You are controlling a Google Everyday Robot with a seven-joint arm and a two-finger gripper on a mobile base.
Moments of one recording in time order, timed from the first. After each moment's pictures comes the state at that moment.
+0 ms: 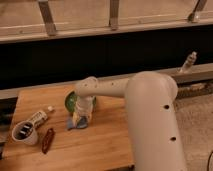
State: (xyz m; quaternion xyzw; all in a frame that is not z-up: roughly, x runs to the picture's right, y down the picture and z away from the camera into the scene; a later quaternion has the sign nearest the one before) arm -0.143 0.196 0.847 -0.43 0.16 0.52 0.72
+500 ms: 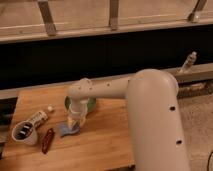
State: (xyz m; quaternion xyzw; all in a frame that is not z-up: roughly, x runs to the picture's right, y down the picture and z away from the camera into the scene) arm -0.171 0.208 0.803 -0.43 0.14 0.49 0.75
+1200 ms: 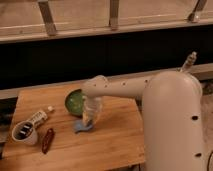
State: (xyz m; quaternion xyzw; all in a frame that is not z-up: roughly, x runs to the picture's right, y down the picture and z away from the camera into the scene) arm -0.066 0.179 0.823 -0.39 0.19 0.55 0.72
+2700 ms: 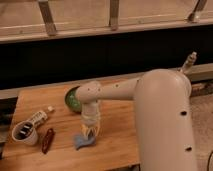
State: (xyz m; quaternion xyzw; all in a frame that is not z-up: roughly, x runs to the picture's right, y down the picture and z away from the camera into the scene) arm -0.074 0.254 0.765 -0.44 0.28 0.46 0.71
